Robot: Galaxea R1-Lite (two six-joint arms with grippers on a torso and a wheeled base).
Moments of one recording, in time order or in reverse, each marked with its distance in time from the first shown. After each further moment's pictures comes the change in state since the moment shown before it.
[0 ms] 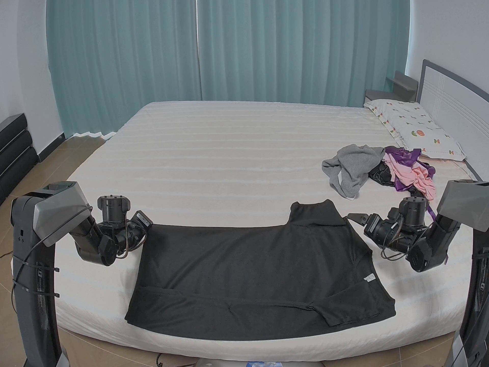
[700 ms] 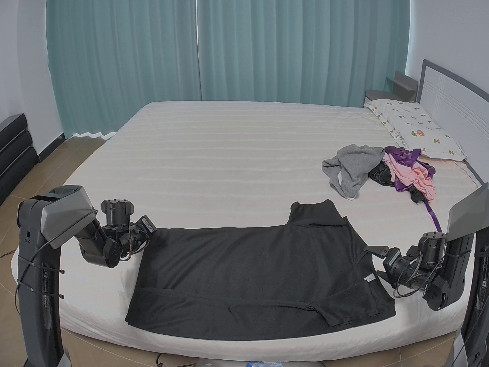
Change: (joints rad) left arm -0.009 0.051 -0.036 0.002 -0.014 0.145; right arm -0.053 0.004 0.493 -0.394 0.005 0.232
